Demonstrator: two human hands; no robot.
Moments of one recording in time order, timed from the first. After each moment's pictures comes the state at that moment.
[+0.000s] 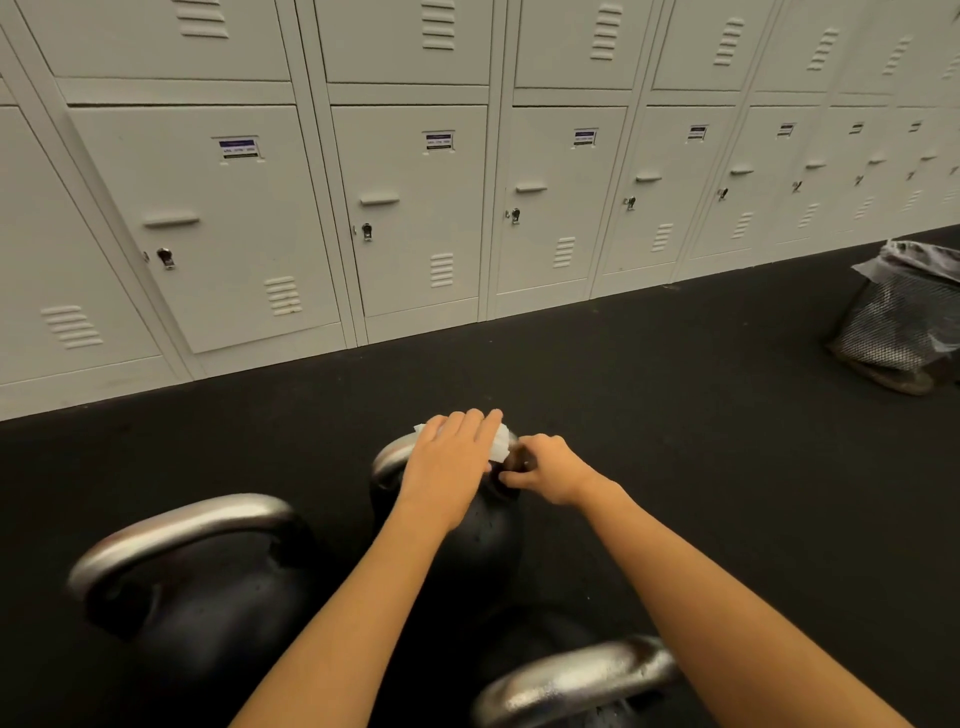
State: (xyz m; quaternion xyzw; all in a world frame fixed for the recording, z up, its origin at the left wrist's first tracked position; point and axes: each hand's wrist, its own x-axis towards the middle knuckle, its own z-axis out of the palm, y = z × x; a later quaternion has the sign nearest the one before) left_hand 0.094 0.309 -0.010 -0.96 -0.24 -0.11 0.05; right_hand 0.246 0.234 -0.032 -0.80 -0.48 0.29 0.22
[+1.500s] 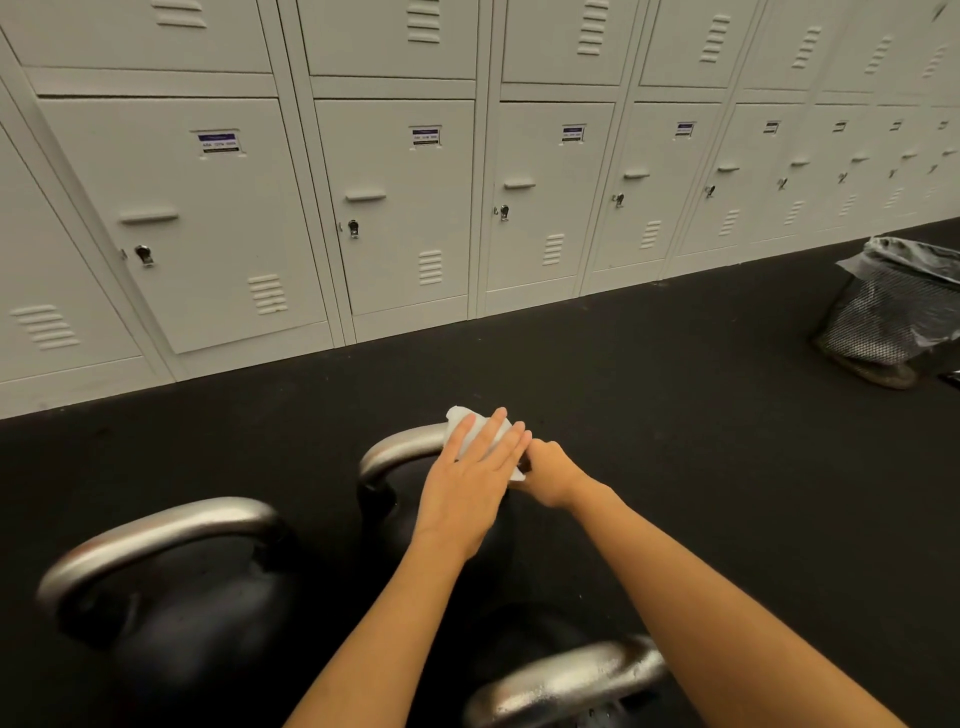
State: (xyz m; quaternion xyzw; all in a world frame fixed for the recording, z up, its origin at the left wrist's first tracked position) left_hand 0.107 0.286 -0.035 -0.97 -0.16 -0.10 0.14; right_hand 0.247 0.232 -0.043 -0.82 -0.46 0.27 0.19
